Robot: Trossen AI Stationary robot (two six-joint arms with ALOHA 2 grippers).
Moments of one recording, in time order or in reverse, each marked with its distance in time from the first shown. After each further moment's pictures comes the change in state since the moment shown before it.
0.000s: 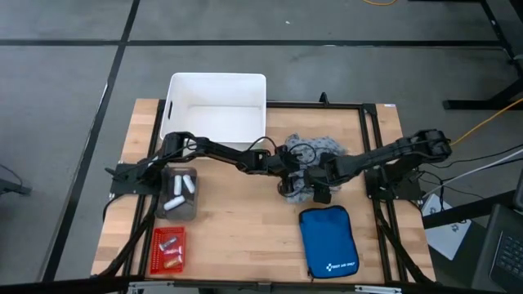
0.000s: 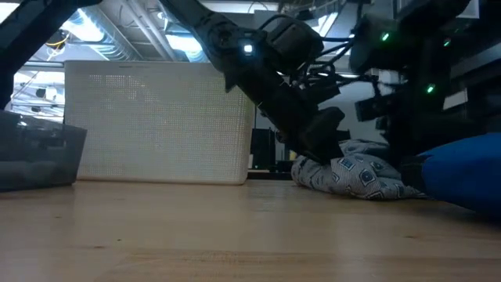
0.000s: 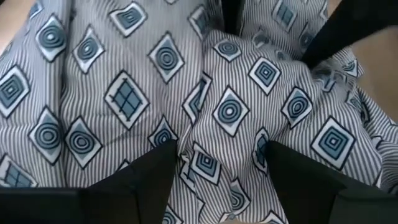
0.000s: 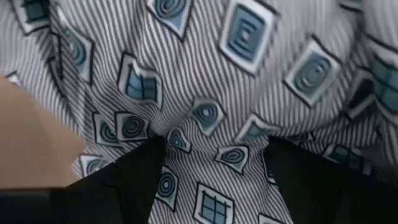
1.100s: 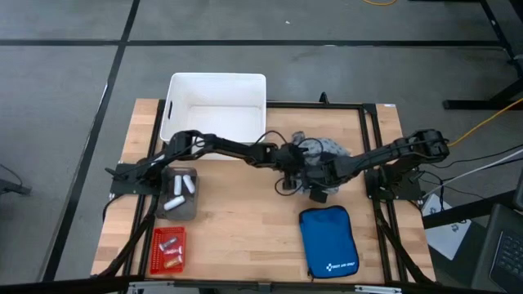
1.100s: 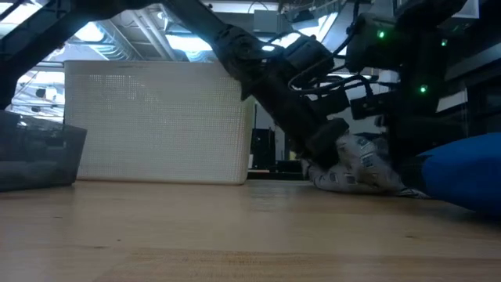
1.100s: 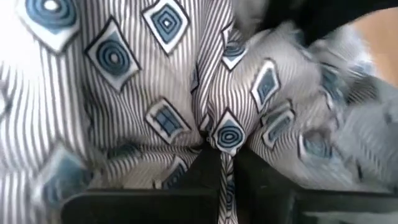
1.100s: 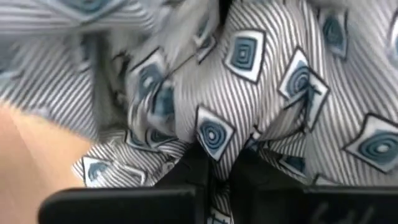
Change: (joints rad) left arm -0.042 0.110 0.169 -0.119 0.131 0.085; right arm -0.009 0.028 0.026 0.022 0.070 0.074
